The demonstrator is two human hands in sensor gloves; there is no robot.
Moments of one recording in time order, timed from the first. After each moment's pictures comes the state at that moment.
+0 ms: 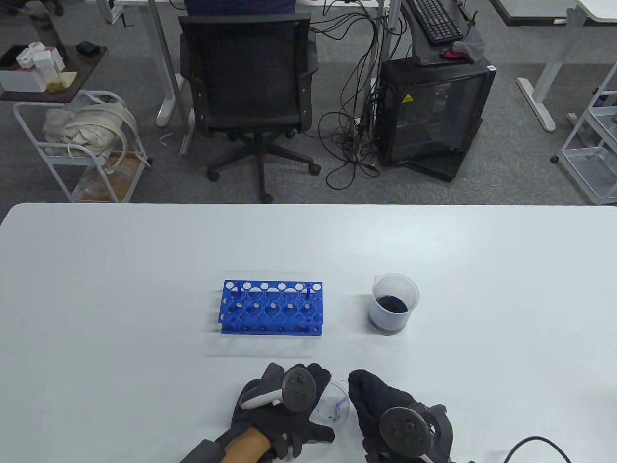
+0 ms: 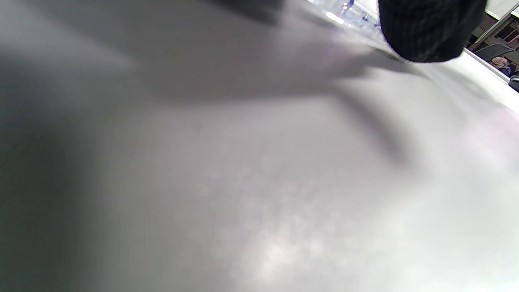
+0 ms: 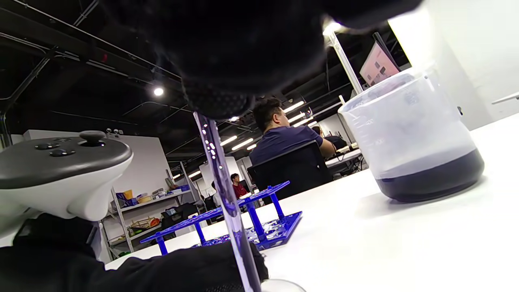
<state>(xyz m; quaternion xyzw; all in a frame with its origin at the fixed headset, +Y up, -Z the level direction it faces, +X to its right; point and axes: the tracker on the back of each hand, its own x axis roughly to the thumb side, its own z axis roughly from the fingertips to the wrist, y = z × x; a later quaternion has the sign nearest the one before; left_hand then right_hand) -0.055 -0.799 -0.256 -0.31 -0.26 0.15 0.90 0.146 -0.701 -0.209 0.17 -0.17 0.94 0.24</state>
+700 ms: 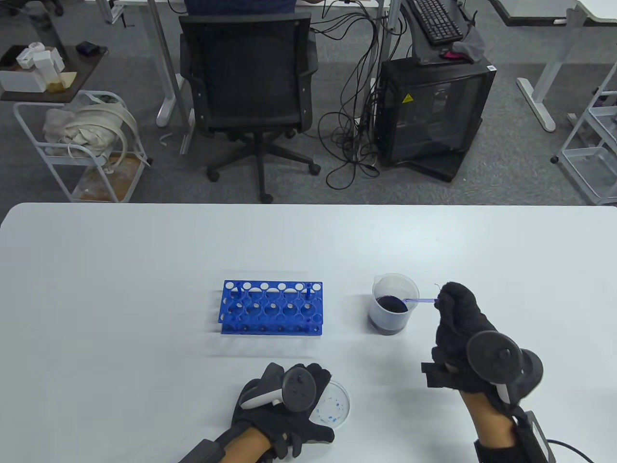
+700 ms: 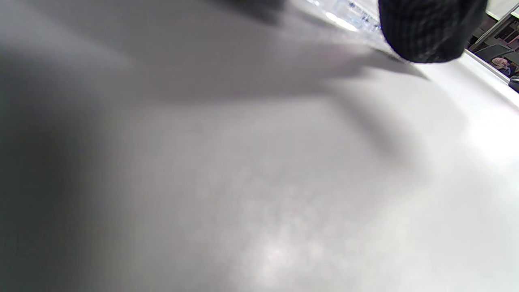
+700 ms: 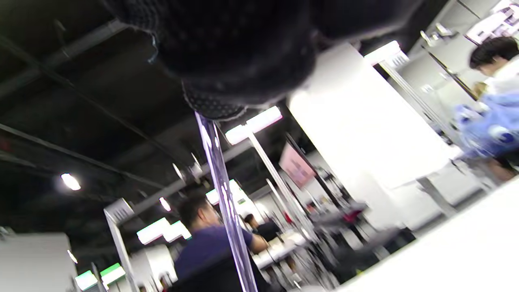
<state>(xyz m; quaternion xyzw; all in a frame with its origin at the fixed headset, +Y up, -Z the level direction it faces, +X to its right) -0.056 -0.799 -0.256 -0.31 -0.26 0.15 0.90 0.250 -0.634 -0.308 -0.02 -0.26 0.93 0.26</state>
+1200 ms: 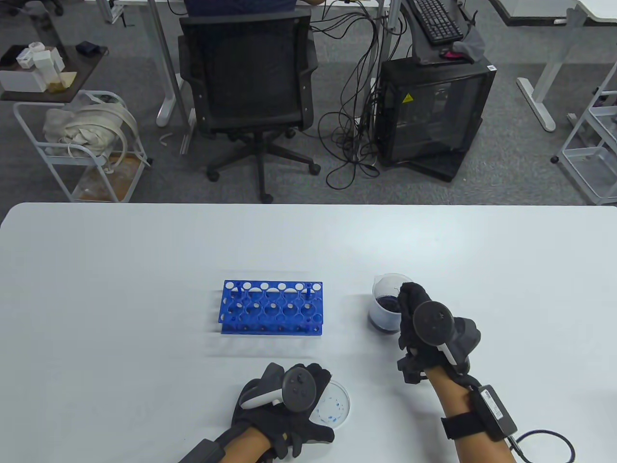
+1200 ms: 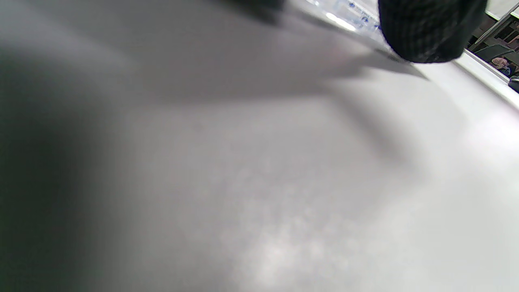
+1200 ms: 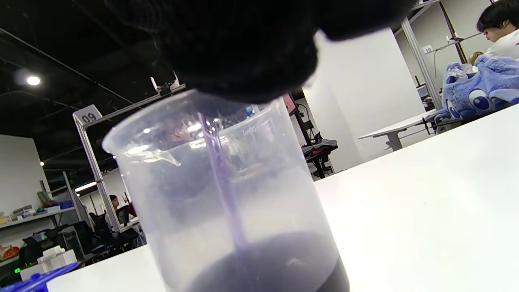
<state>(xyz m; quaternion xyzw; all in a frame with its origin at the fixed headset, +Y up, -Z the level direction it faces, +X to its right) -0.056 -0.799 -0.256 -0.31 -0.26 0.15 0.90 0.212 -0.692 -0.353 -0.02 -0.17 0.97 0.18</state>
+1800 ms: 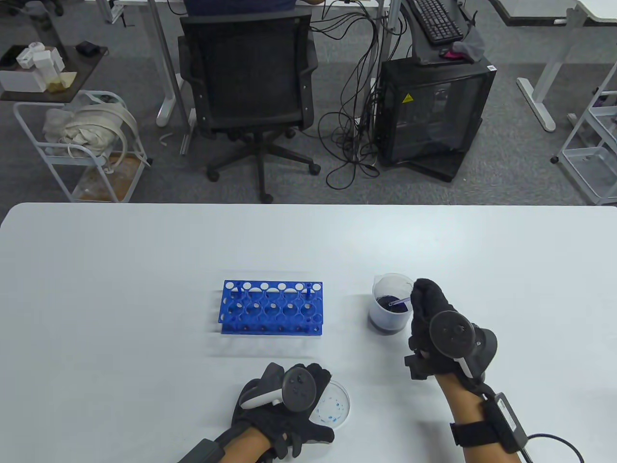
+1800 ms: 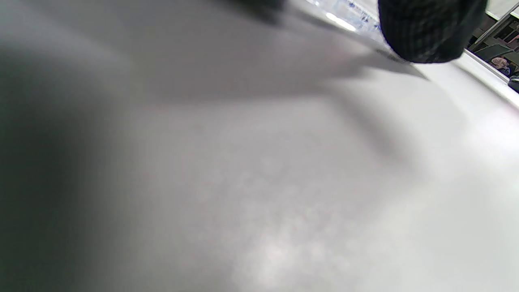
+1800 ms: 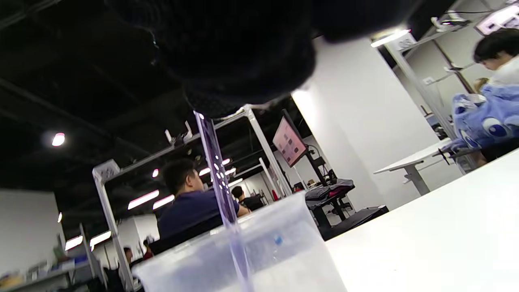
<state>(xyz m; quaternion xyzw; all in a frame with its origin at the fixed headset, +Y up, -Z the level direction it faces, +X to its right) -0.056 -0.799 -0.256 -0.31 -0.26 0.15 0.90 0.230 -0.665 -0.333 -0.02 -0.24 0.94 0.24</state>
